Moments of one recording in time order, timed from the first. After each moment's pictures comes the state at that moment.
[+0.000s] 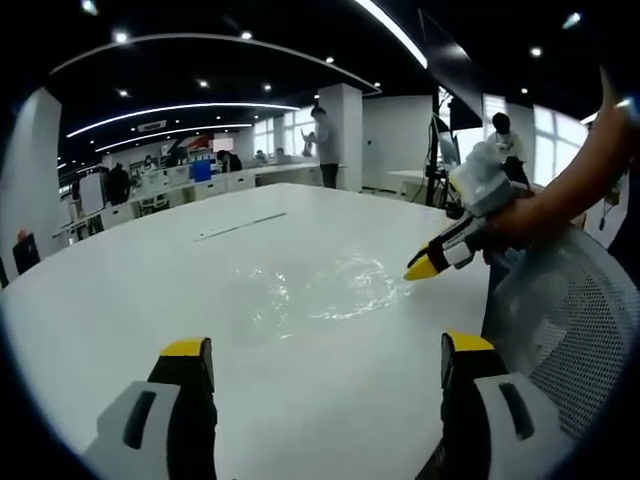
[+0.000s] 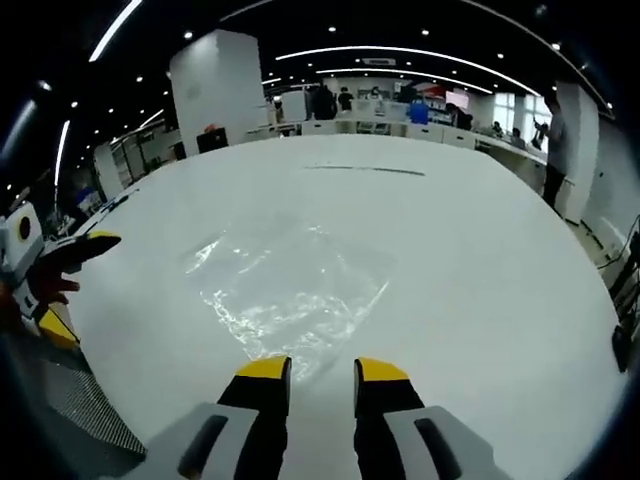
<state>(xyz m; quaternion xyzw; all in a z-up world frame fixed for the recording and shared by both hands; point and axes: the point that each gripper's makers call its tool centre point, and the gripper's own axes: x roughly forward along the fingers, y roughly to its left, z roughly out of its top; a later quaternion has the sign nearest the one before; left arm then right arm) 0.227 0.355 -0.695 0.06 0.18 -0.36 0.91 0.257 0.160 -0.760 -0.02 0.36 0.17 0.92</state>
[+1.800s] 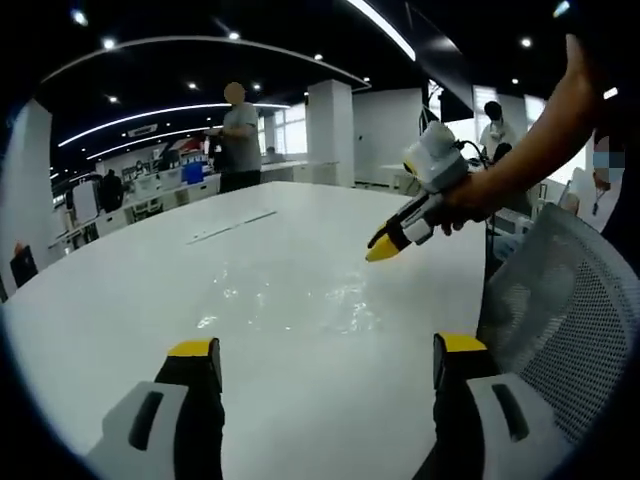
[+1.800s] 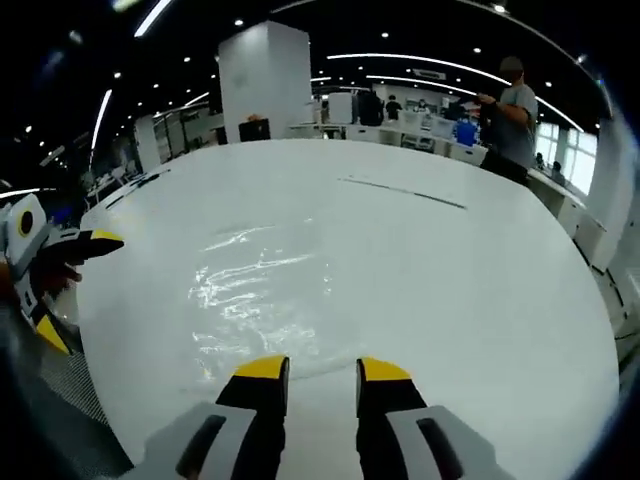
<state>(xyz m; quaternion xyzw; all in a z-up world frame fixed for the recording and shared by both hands) 0.223 0.352 -0.697 0.08 0.18 -0.38 0.90 0.320 0.165 -0.753 -0.08 0.34 0.25 0.90</state>
